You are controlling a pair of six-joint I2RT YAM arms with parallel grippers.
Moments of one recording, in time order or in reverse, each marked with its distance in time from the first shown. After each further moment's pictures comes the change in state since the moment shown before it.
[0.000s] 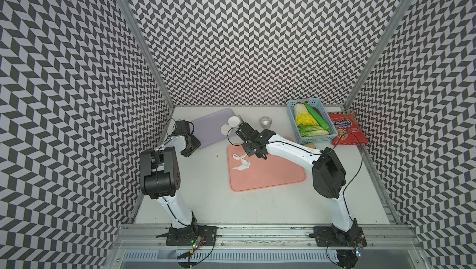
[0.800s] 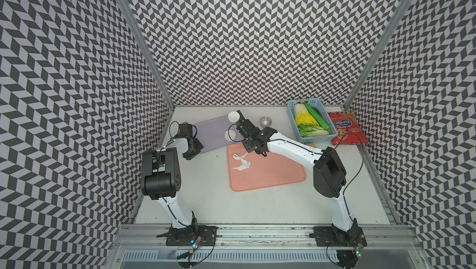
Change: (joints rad) left arm -0.048 -0.040 -0.084 0.007 0.036 0.086; right arm -0.023 0.002 0.034 0.027 0.007 -0.002
